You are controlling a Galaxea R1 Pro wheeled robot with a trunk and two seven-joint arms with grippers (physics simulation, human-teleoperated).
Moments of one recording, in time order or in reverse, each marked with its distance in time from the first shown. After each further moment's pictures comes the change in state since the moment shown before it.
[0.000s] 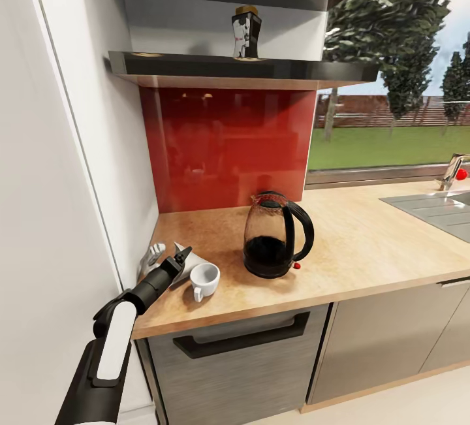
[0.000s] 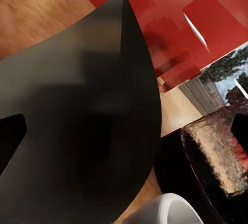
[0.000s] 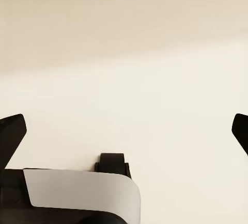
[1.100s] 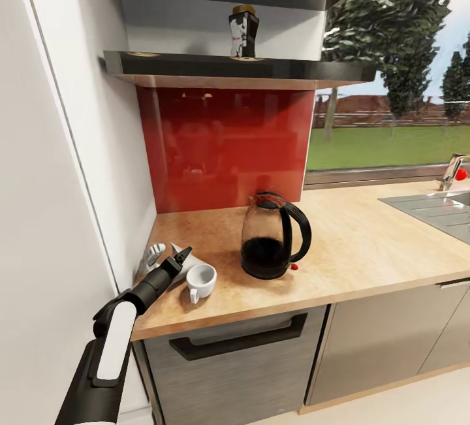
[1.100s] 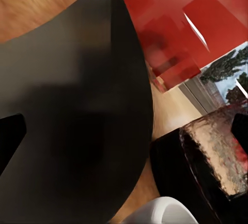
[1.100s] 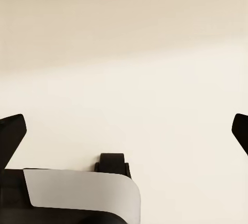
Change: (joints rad) left arm 0.000 0.000 0.000 0.000 -0.001 0.000 0.000; right arm 0.000 0.000 0.000 0.000 0.000 0.000 0.000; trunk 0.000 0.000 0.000
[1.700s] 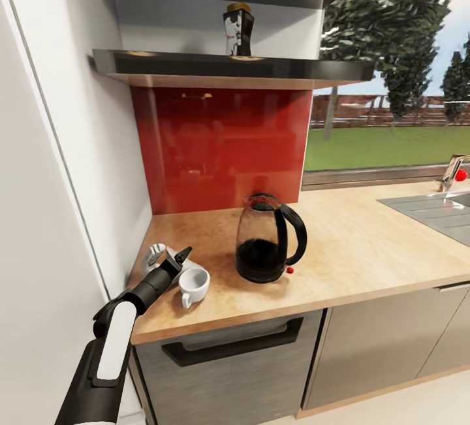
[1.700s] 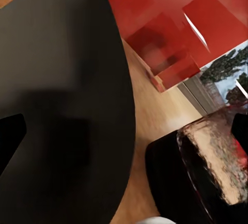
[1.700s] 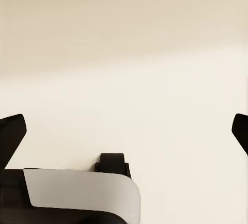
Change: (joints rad) left arm 0.000 0.000 0.000 0.000 0.001 0.000 -0.001; right arm 0.000 0.000 0.000 0.000 0.000 0.000 0.000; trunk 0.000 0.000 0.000
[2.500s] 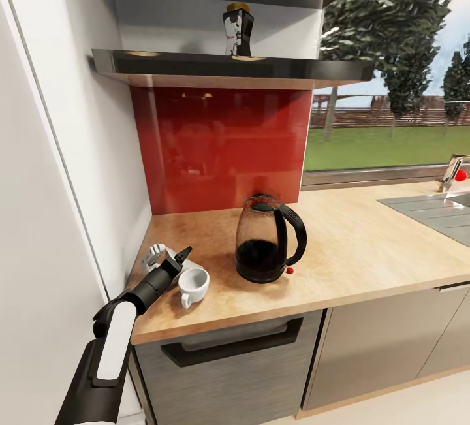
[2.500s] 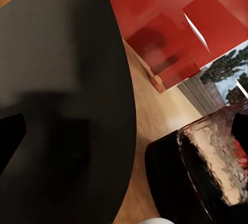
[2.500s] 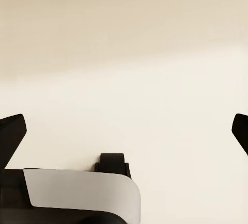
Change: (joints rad) left arm 0.000 0.000 0.000 0.000 0.000 0.000 0.001; right arm 0.000 0.000 0.000 0.000 0.000 0.000 0.000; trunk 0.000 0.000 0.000
